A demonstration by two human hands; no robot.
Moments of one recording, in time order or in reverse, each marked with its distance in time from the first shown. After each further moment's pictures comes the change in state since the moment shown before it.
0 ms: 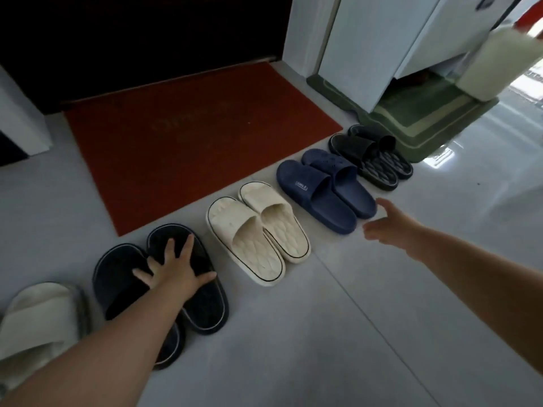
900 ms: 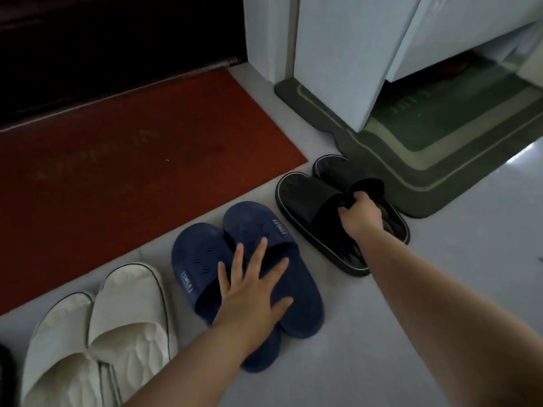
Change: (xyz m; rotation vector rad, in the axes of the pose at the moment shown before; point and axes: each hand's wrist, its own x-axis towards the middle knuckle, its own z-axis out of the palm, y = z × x) left_hand 0.073 0.402 0.034 -0.050 0.139 0.508; right_hand 0.380 0.033 -0.121 -0.247 0.171 -0.044
